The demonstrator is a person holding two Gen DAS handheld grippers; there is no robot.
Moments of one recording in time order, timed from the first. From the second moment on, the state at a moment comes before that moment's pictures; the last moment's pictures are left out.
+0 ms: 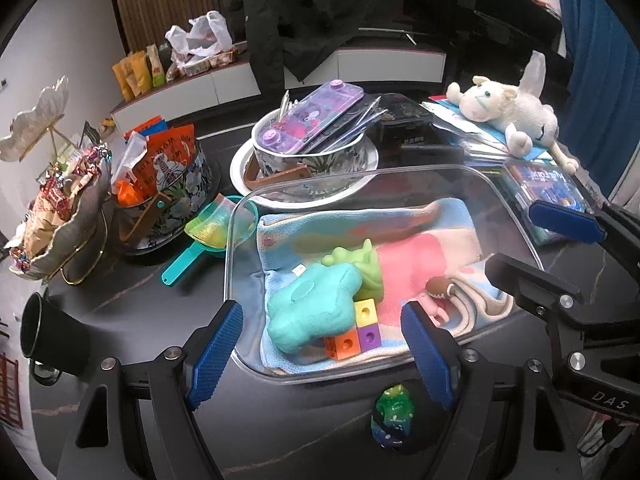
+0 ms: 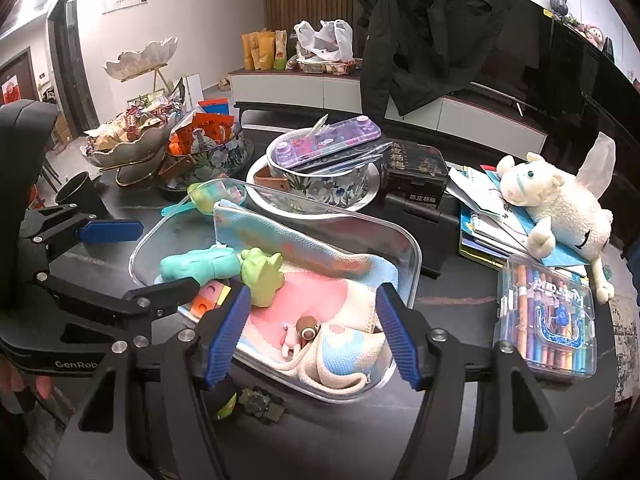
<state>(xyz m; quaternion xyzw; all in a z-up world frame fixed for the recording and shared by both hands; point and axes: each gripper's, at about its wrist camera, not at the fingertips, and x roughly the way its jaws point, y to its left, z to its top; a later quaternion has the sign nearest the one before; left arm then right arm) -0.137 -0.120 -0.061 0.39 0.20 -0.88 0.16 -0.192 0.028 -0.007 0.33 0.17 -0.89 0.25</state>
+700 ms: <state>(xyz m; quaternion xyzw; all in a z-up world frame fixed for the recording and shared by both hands) -0.123 -0.089 -0.052 0.40 0.17 -0.89 0.15 -0.173 0.038 0.006 0.32 0.20 -0.89 0.25</state>
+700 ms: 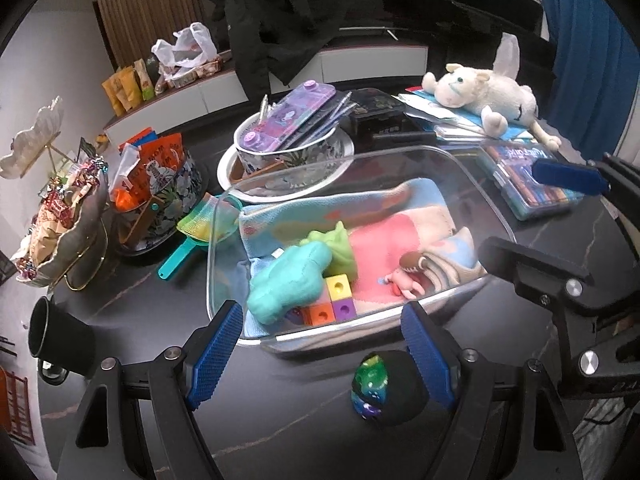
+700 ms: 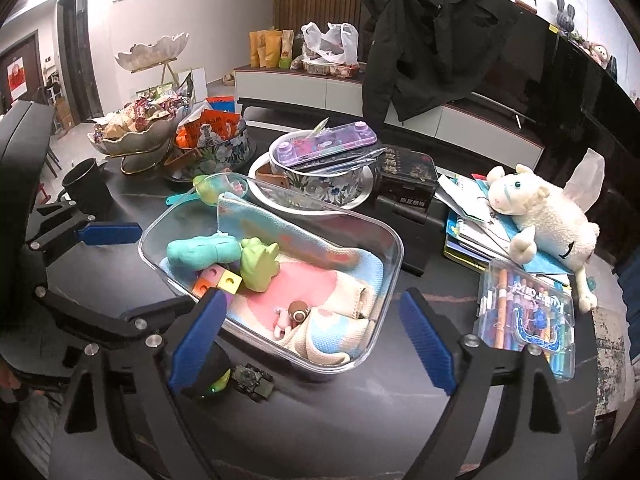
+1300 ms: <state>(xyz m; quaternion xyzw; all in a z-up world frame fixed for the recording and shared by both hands) -0.109 -0.063 -0.062 0.41 0.17 -0.89 0.12 -0.168 0.044 -0.012 0.36 0.24 -0.87 0.25</state>
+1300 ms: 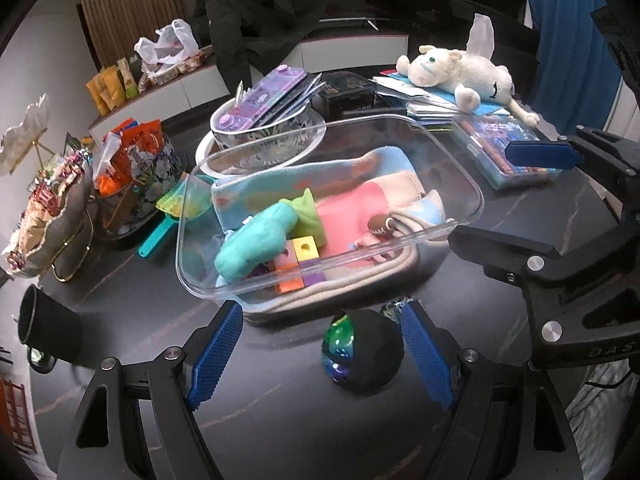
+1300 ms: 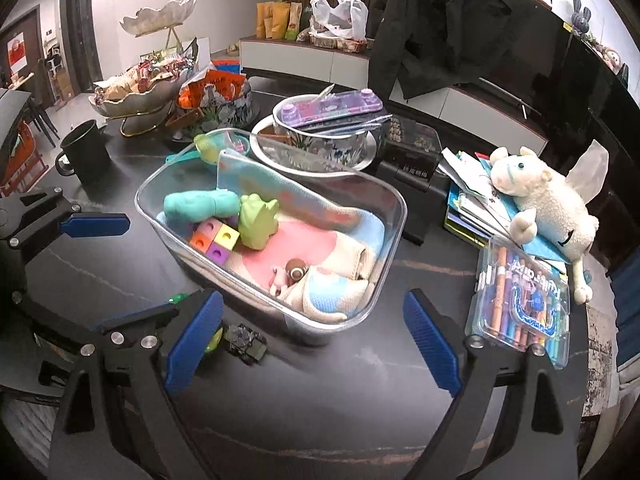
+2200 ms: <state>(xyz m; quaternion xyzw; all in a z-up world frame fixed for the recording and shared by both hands) -0.118 -0.043 -0.090 0.44 0.19 -0.87 0.08 -0.169 0.051 -0.041 0.41 0.27 -0.83 0.26</state>
